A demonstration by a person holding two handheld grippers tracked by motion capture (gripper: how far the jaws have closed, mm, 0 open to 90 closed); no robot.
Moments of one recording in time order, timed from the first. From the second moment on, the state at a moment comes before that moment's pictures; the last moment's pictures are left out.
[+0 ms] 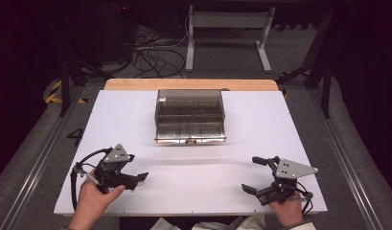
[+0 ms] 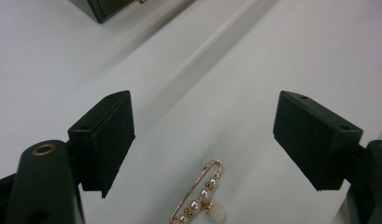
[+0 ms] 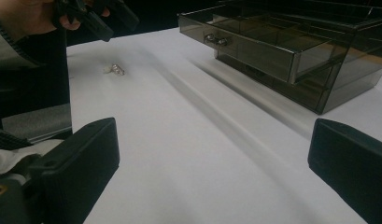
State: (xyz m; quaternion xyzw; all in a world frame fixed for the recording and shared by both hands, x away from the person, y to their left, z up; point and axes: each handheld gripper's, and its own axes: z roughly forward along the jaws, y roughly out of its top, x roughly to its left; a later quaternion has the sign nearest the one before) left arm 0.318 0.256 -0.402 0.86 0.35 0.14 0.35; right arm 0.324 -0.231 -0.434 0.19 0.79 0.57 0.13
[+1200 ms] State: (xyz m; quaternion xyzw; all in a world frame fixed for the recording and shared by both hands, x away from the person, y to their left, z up) left arm 0.318 0.245 -0.422 0.92 0.31 0.09 0.22; right arm 0.324 -0.230 -0.435 0.18 0.79 0.57 0.13
